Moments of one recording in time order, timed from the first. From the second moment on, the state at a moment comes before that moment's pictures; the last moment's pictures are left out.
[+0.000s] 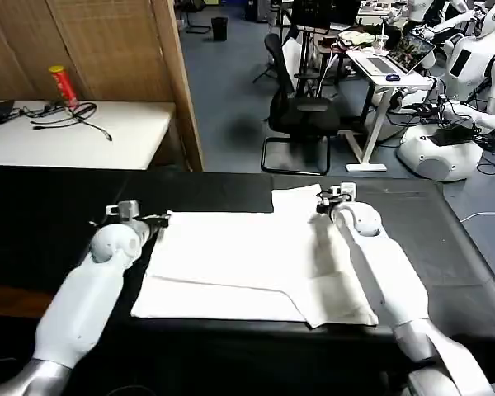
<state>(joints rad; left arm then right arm) 0.65 -1.09 -0.25 -1.32 -0.74 0.69 -0.11 -0.47 1.27 0.23 1.13 0.55 -0.61 0.09</state>
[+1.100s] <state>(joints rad) 1.07 -0.87 -0.45 -1.89 -0.78 0.69 -0.16 -0.88 0.93 0.31 1.79 0.61 -0.74 0.10</state>
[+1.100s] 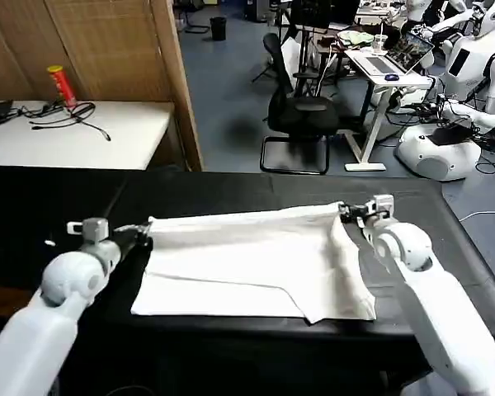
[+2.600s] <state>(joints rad) 1.39 -0.87 -0.60 -2.12 -0.69 0.74 -0.16 -1.21 0.88 0.45 2.05 0.70 -0.74 0.15</state>
